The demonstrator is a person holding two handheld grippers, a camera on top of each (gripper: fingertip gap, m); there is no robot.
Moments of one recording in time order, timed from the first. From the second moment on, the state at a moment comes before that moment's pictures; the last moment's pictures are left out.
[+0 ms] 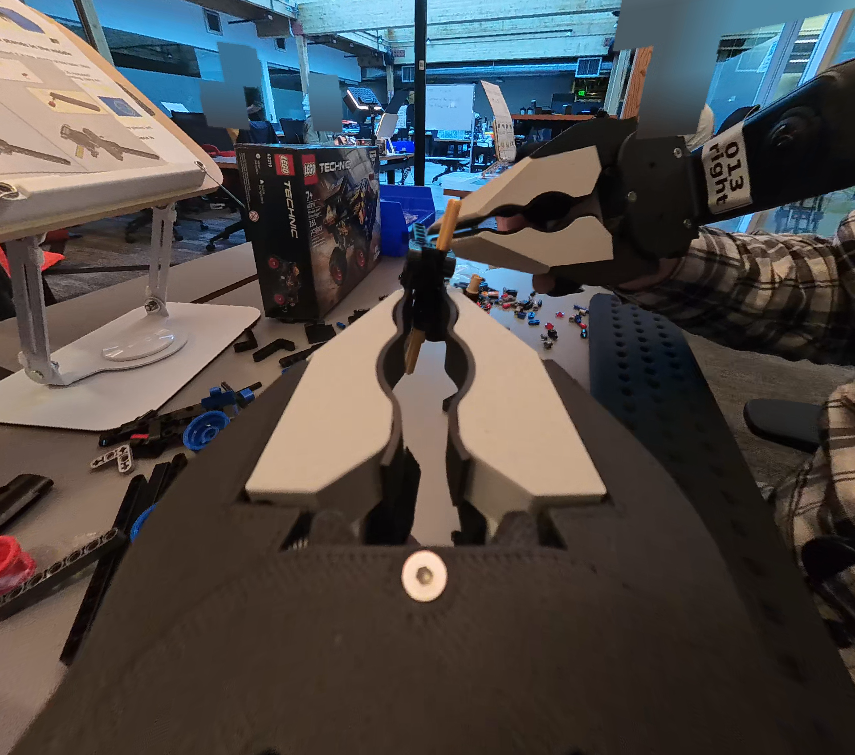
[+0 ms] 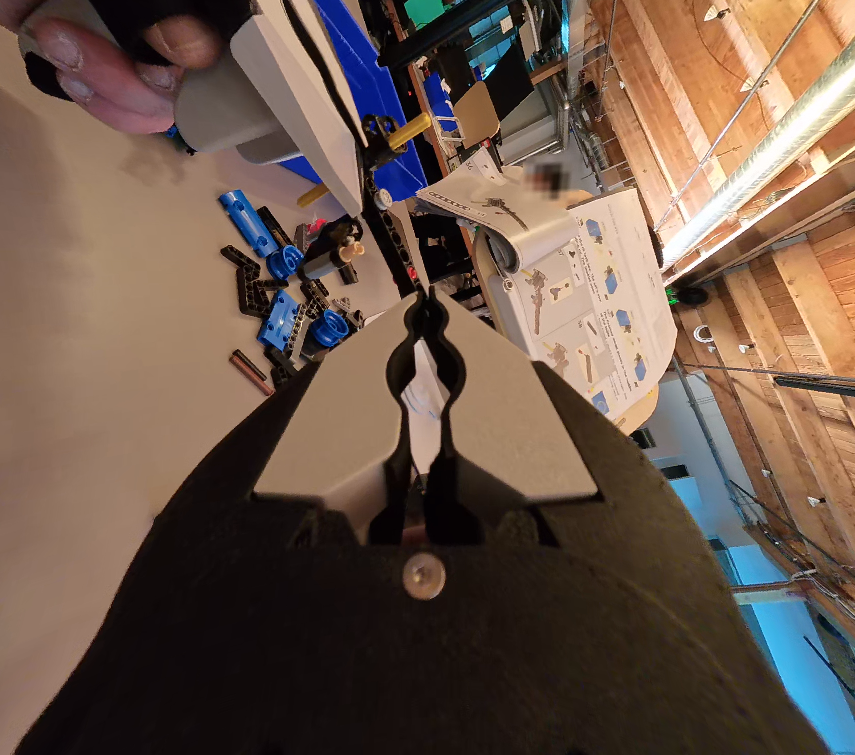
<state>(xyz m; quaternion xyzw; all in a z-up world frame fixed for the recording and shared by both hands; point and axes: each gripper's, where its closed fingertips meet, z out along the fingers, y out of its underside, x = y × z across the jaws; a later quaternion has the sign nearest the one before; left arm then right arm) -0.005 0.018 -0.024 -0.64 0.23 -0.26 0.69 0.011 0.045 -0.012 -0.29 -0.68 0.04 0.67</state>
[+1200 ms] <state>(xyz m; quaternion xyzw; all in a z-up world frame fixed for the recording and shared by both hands) 0.022 0.013 -0.058 -0.68 0.27 -0.30 0.61 0.095 0.066 -0.057 -0.47 -0.65 0.09 0.59</state>
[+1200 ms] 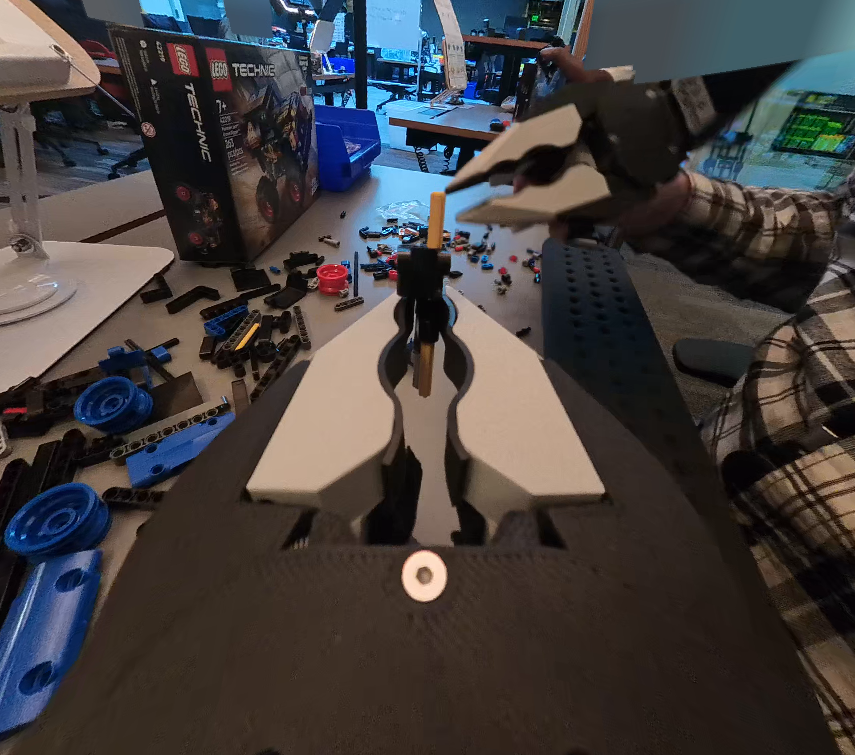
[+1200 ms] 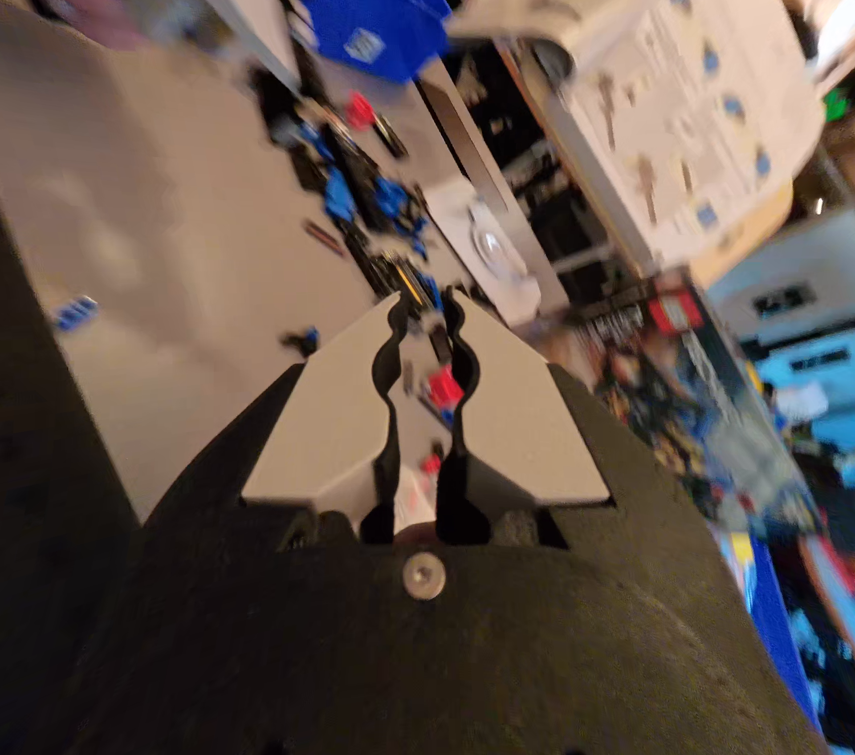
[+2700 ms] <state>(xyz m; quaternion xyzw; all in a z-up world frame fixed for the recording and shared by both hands) 0.021 0.030 -0.079 -0.71 0.27 -0.25 0.60 0.176 0.175 -0.111 -0.63 -0.64 0.14 0.40</state>
